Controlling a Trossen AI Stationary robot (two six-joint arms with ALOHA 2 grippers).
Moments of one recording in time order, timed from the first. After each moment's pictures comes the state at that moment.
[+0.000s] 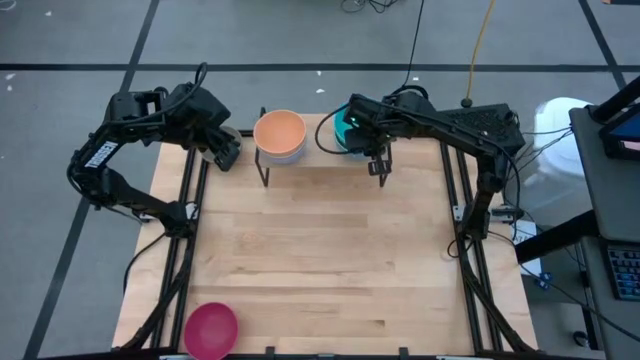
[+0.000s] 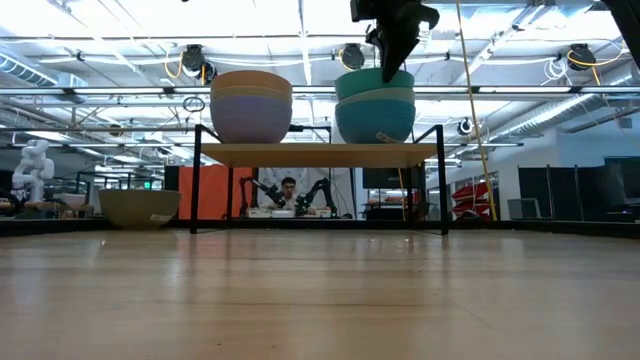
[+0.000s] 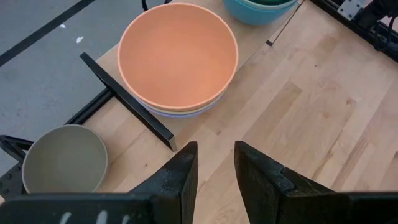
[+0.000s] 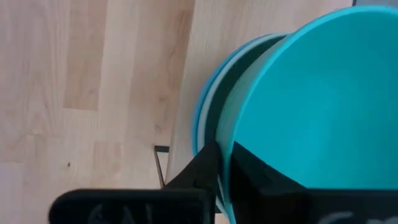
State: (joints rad) left arm 0.33 1.34 1.99 -1.57 -0.14 -0.38; right arm -0.35 1.81 2.06 -1.49 0.15 -0.56
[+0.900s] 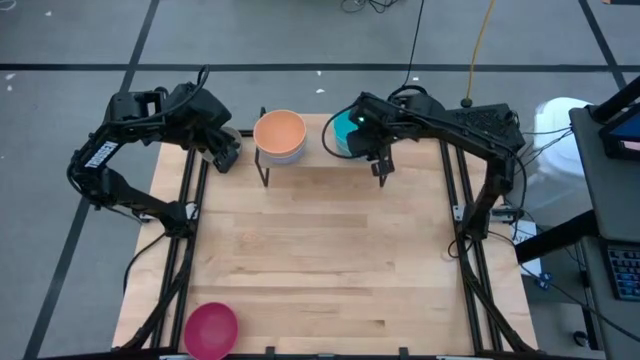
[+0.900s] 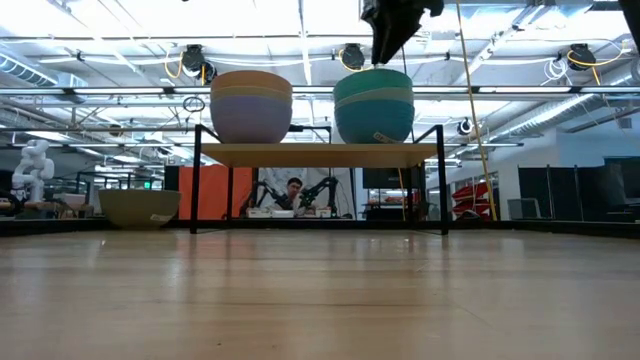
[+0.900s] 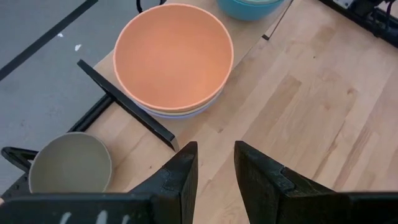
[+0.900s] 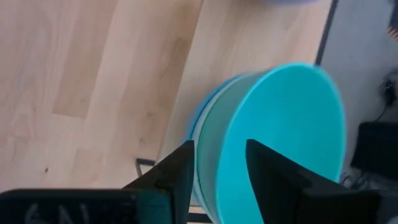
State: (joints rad) left arm 0.32 1.34 1.99 -1.57 -0.13 -0.31; right arm -0.31 1.75 2.06 -1.42 0.16 -0.68
